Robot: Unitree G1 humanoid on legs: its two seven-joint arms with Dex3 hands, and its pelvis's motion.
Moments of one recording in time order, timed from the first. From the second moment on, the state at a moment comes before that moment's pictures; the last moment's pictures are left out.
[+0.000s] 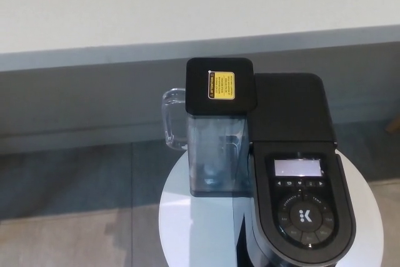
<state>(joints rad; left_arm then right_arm) 0.19 0.39 0.43 1.34 -0.13 -0.17 -0.12 0.27 -0.47 -0.26 1.23 -0.05 -0.39 0.11</state>
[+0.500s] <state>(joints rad) 0.19 0.39 0.42 1.34 -0.13 -0.17 -0.14 0.28 -0.47 -0.25 1.22 -0.03 -0.39 0.12</state>
